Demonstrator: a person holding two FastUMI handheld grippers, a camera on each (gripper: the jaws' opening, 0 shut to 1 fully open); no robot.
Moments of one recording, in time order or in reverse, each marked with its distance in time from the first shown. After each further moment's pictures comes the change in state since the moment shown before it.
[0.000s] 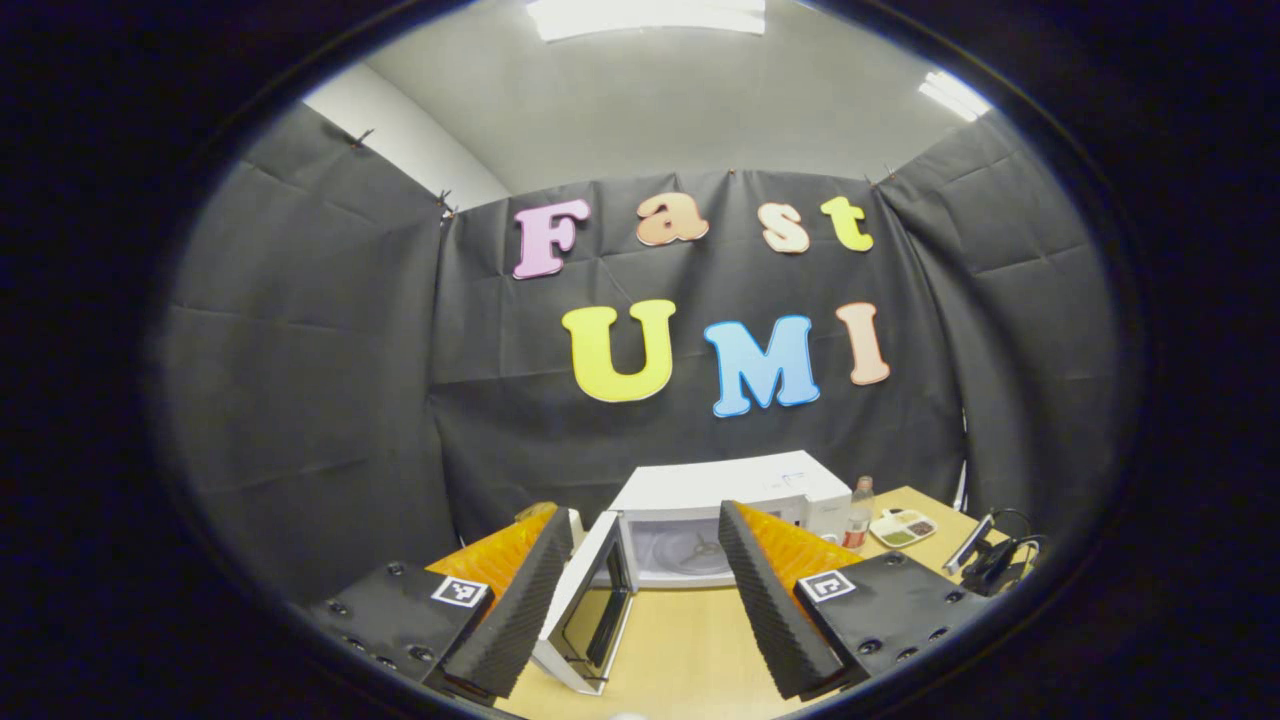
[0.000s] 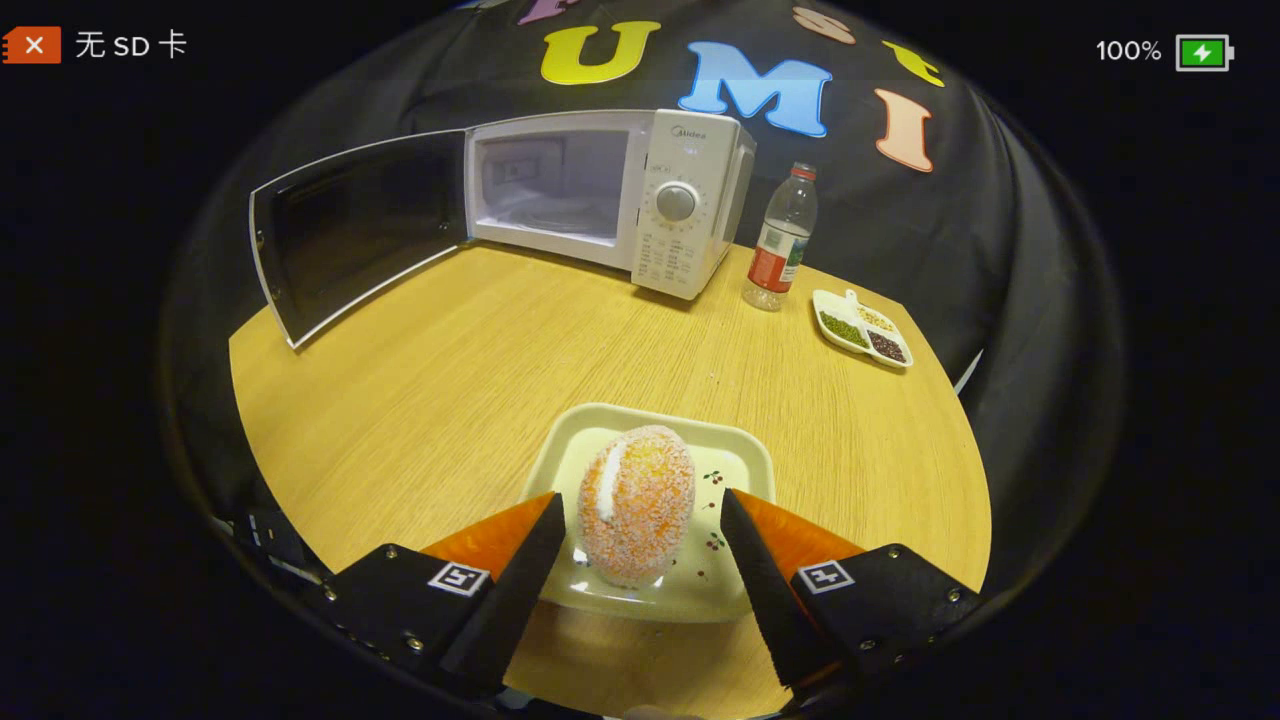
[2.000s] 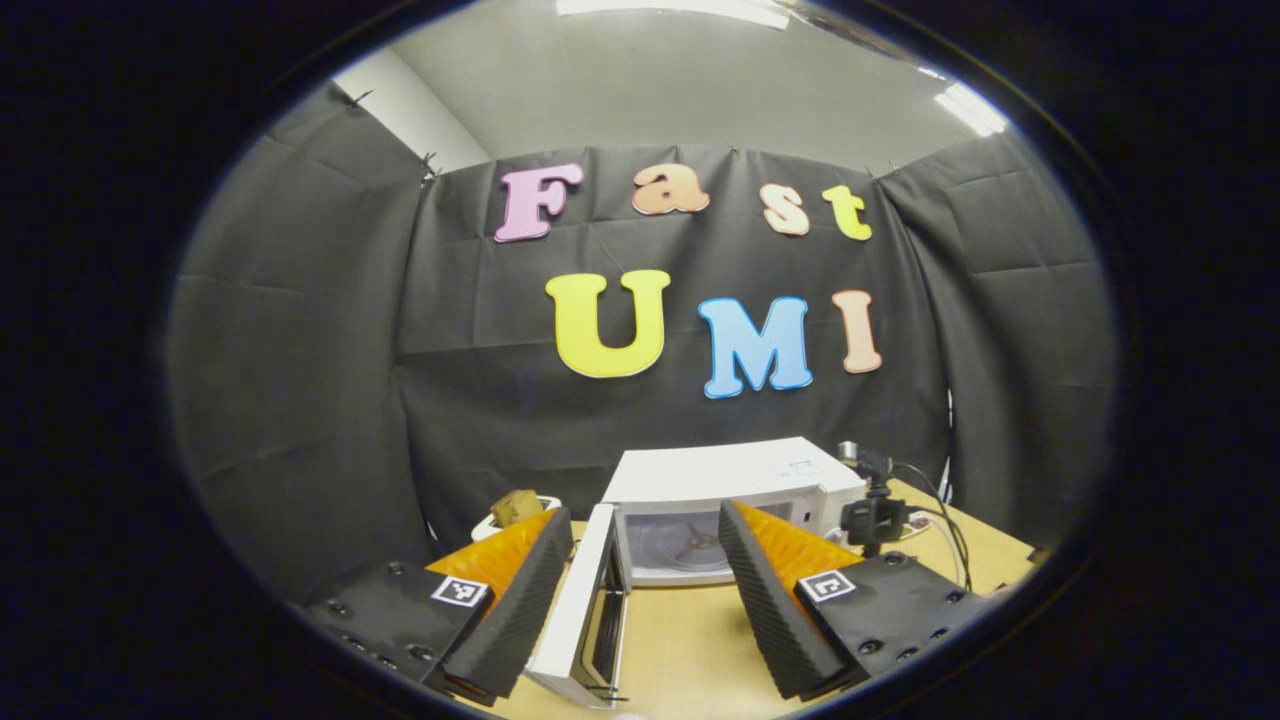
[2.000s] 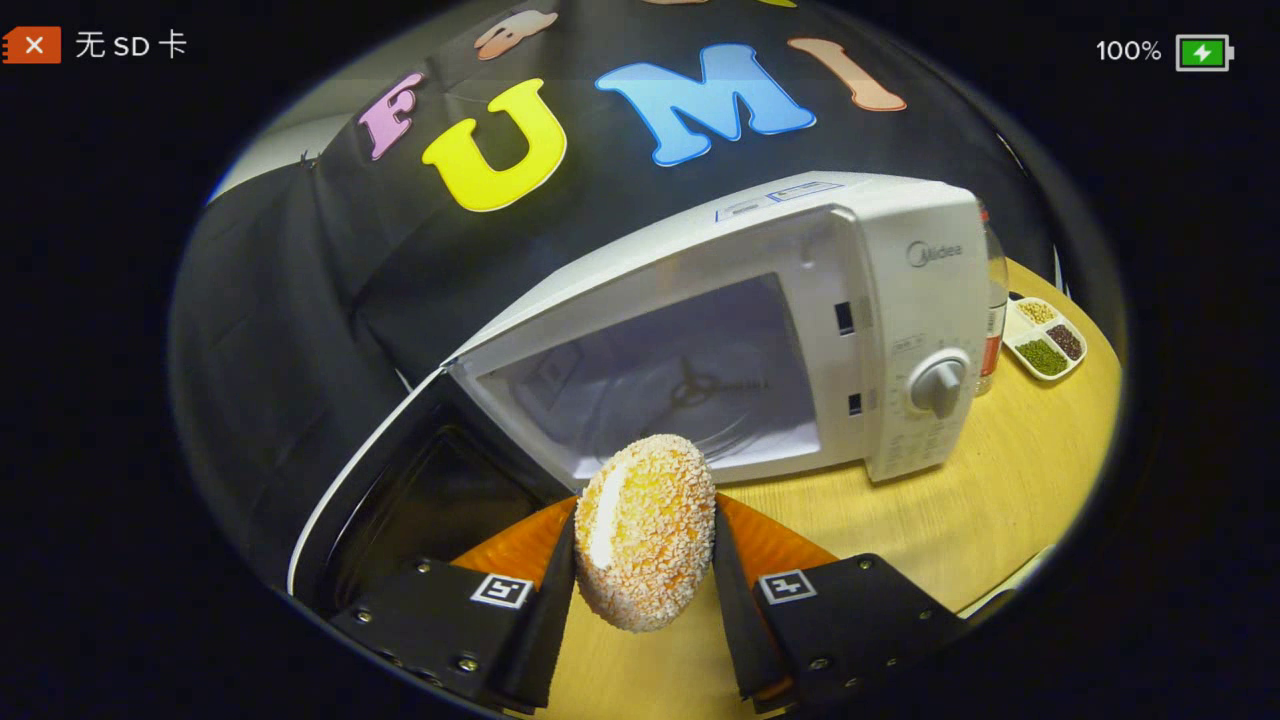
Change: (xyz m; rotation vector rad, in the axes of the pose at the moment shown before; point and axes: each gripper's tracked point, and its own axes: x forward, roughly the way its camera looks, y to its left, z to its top) left arm 0.083 0.051 -0.042 -0.038 0.062 -0.115; right arm 0.115 0.149 0.307 0.558 -0.288 0.204
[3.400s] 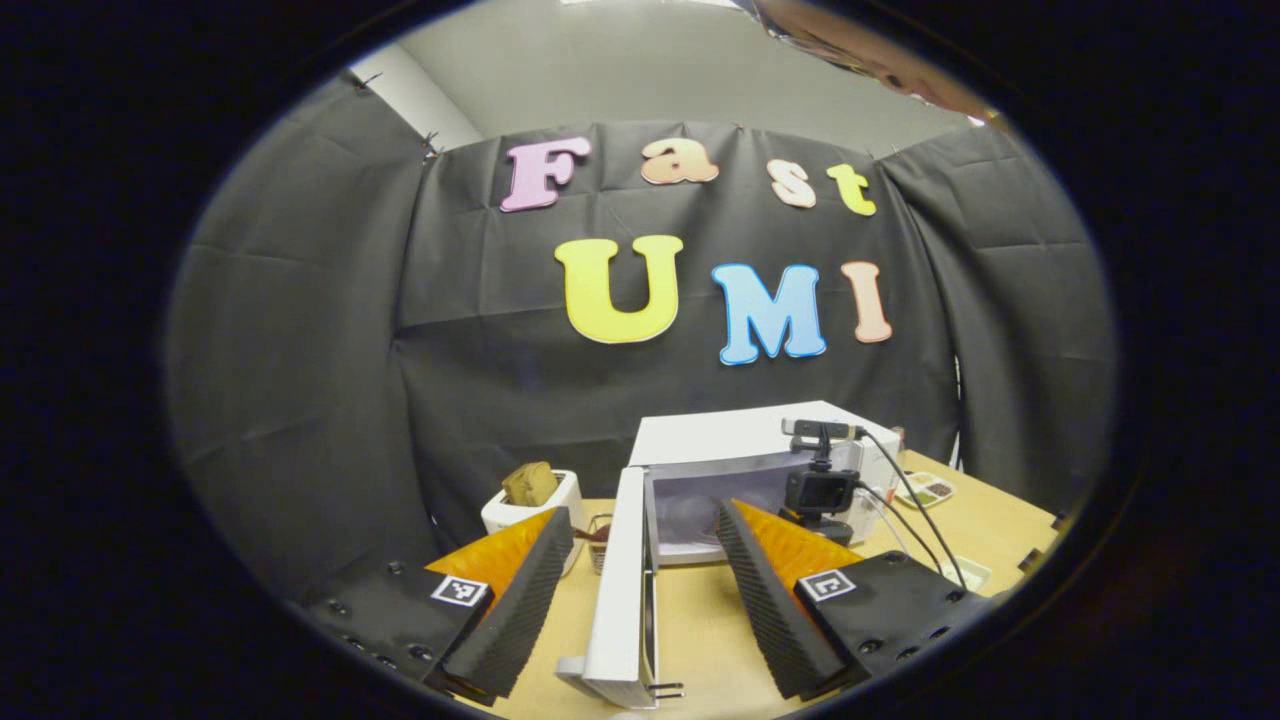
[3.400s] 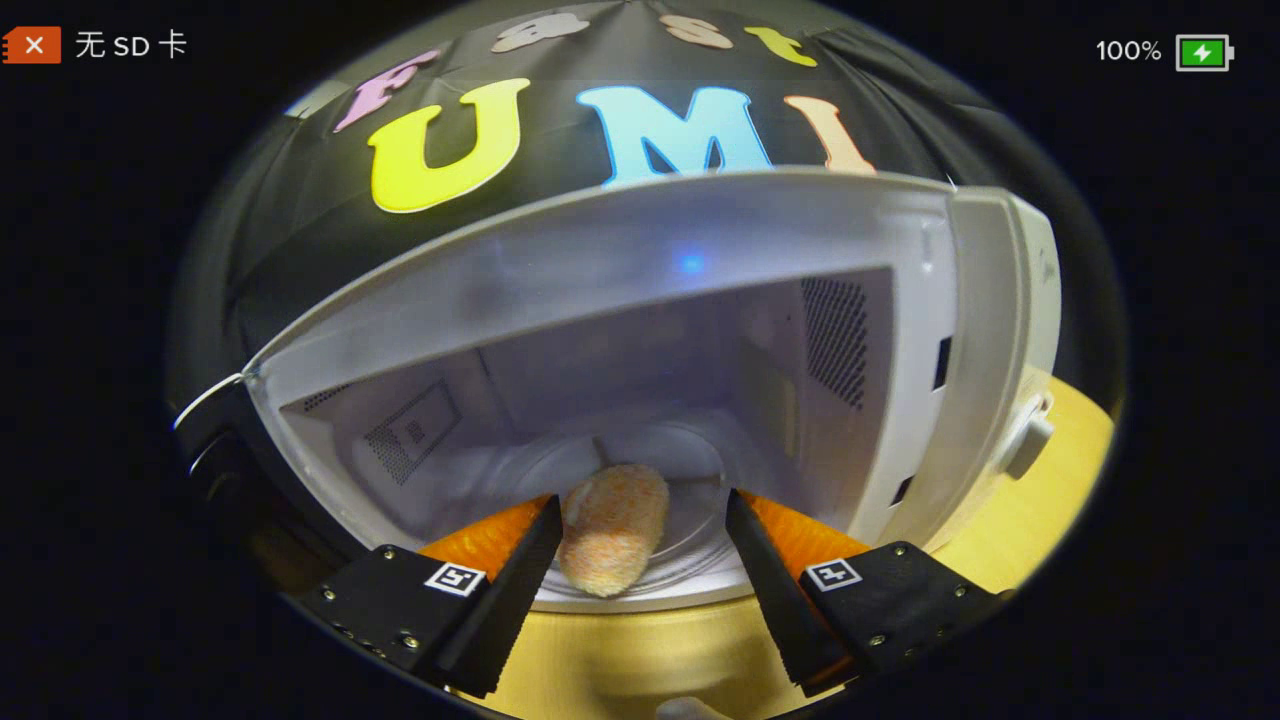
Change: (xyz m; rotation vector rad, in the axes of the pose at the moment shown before) left arm 0.023 0.041 -0.057 0.007 0.024 -0.009; right arm 0.088 -0.040 0.034 -0.156 -0.234 -0.337
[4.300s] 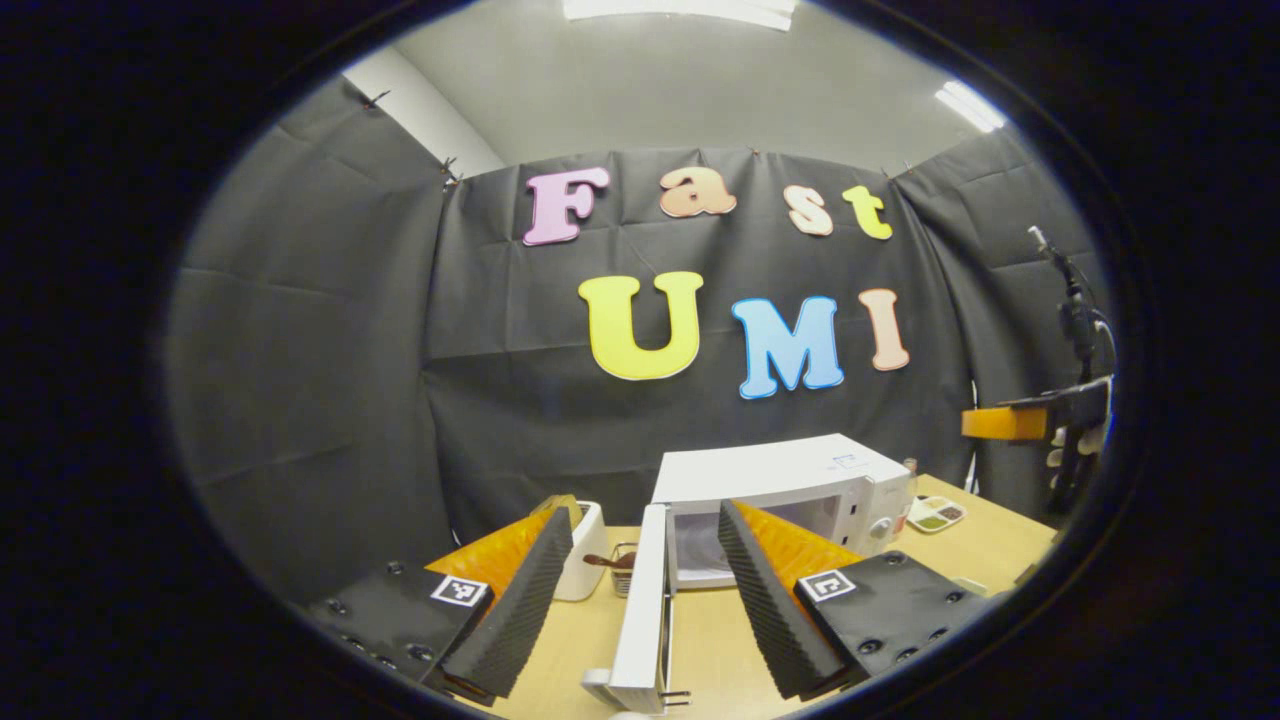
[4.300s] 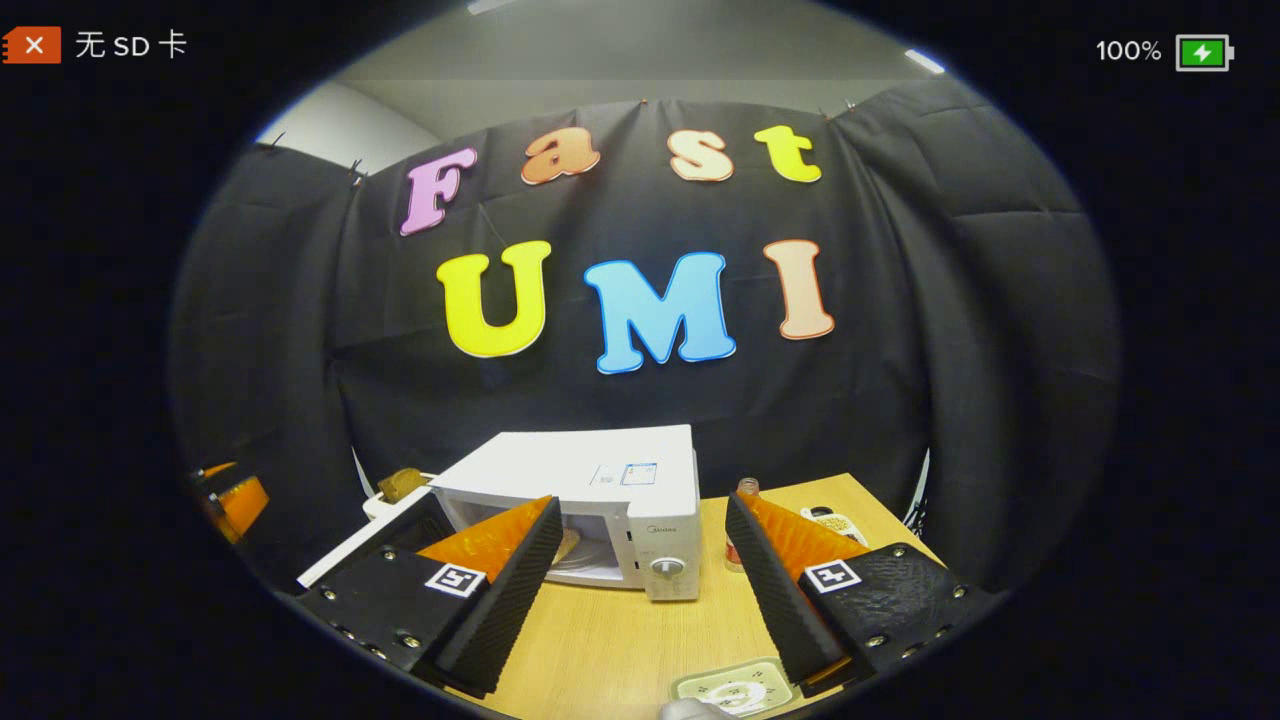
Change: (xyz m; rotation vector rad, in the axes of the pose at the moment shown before) left arm -0.026 0.015 0.051 0.029 -0.069 0.071; right arm -0.311 -0.158 0.202 -0.066 -0.189 0.106
